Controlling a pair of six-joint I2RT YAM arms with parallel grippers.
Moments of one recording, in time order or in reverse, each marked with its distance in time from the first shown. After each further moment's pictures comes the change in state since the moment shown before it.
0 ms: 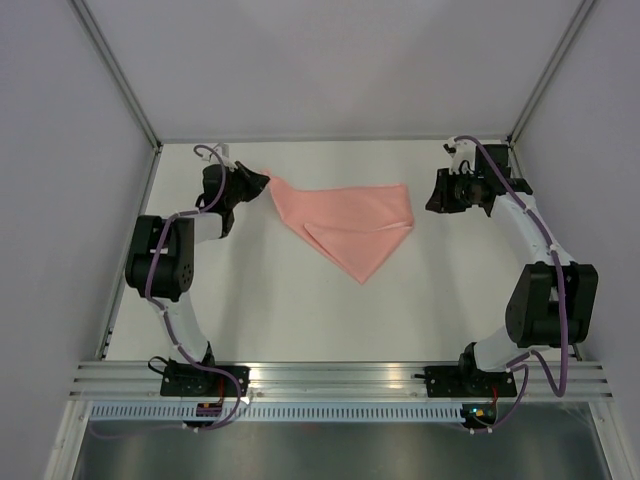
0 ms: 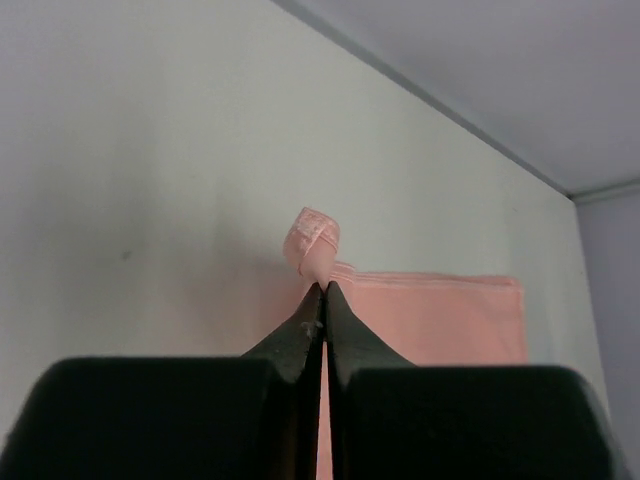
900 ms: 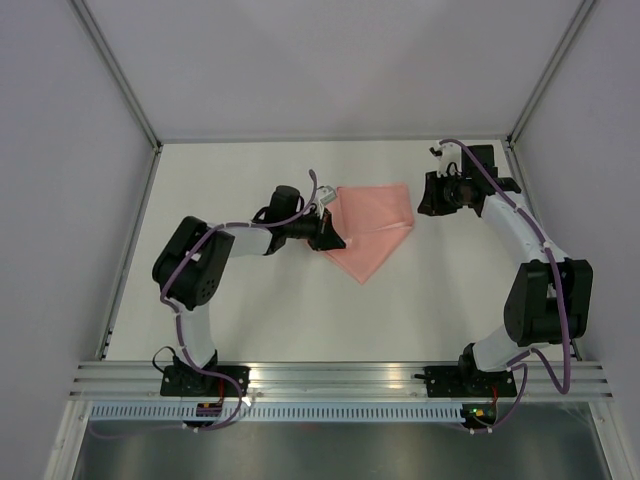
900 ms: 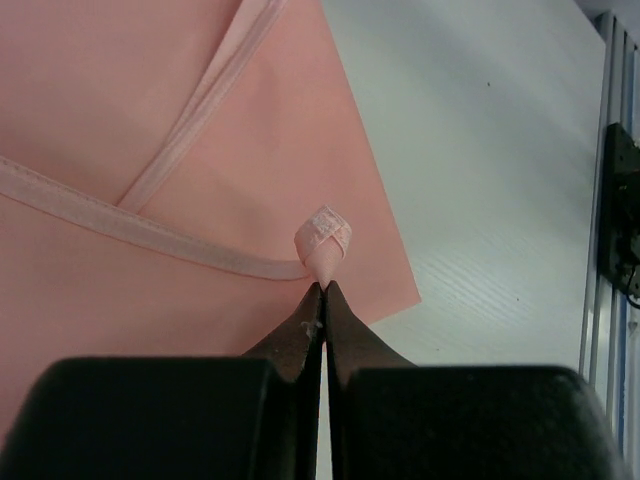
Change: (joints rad) left arm -0.383 0.025 -0.006 -0.188 0.644 0.555; right arm 0.077 0.021 0.001 -0.004 0.051 -0.024
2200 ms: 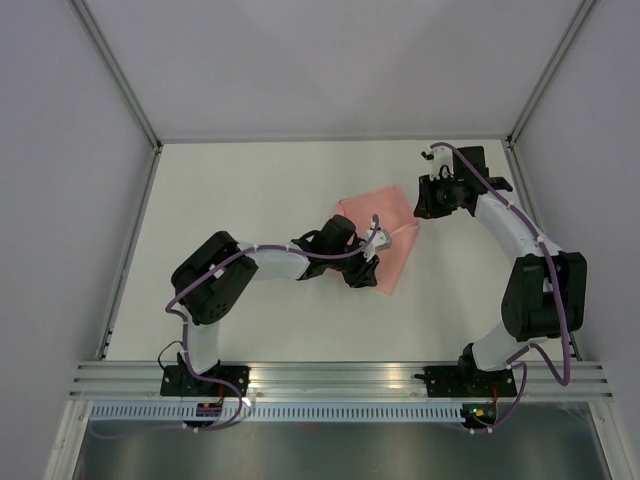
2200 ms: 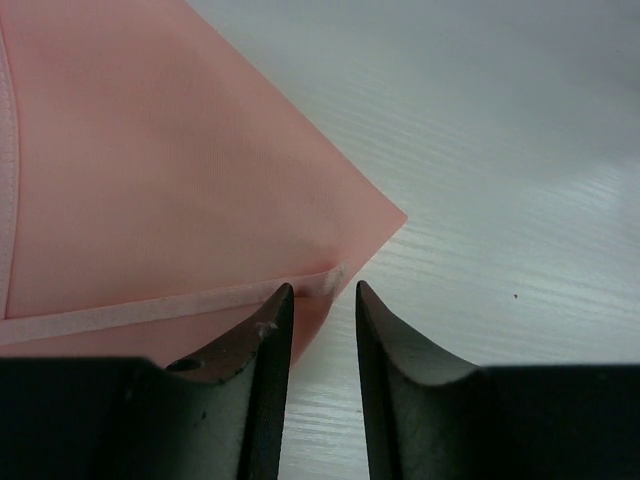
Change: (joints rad) left arm -0.370 -0.011 0.050 -0.221 -0.323 0.269; right arm 0.035 0.035 0.000 -0.003 0.027 -0.018
